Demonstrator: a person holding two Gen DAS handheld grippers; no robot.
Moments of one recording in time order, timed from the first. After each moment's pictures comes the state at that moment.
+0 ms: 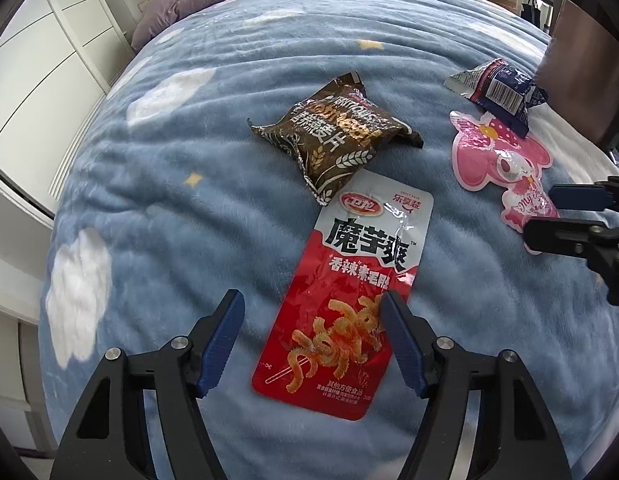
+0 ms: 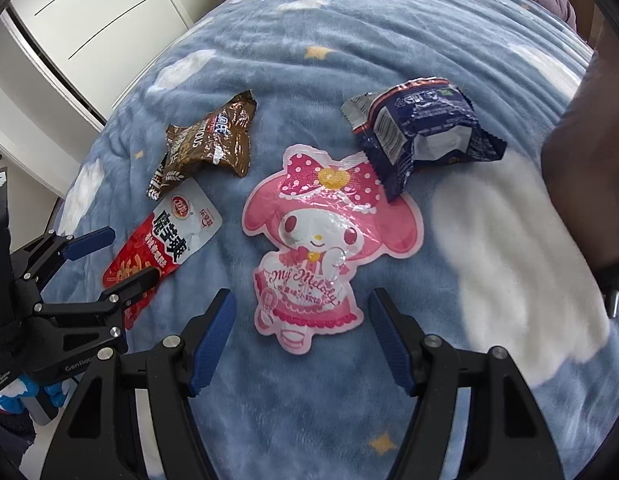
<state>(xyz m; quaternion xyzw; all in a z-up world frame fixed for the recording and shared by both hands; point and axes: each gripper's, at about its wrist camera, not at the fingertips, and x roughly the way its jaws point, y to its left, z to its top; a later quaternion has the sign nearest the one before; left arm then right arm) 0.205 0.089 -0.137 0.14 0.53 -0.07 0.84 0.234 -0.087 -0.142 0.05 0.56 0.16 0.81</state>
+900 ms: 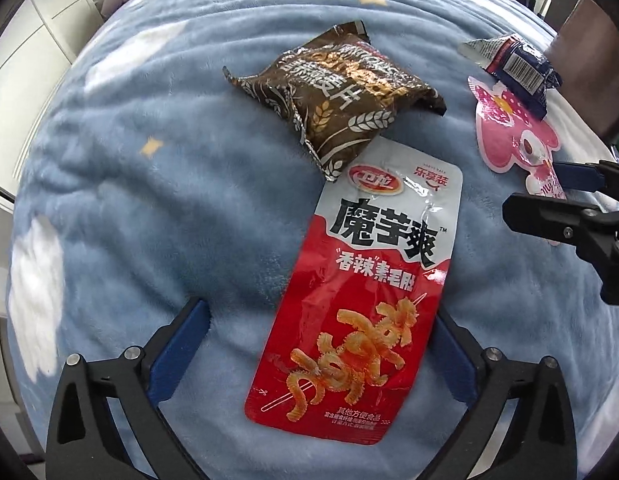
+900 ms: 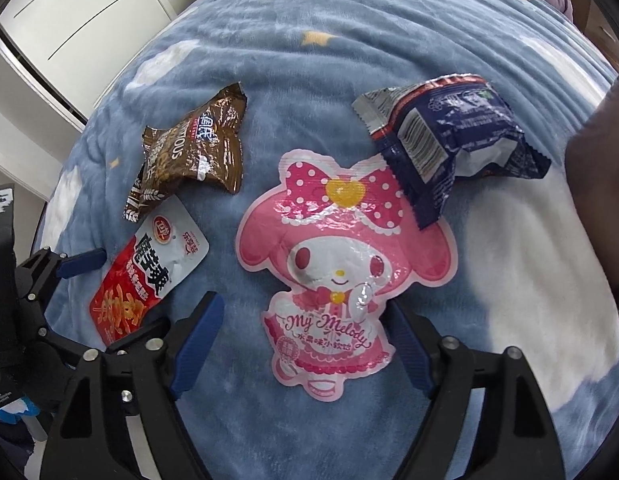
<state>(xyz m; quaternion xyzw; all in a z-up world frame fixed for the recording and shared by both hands) 0.236 0.100 -0.169 0.12 0.59 -0.11 0.79 0.259 -0.068 -0.158 0.06 0.58 0.14 0.80</state>
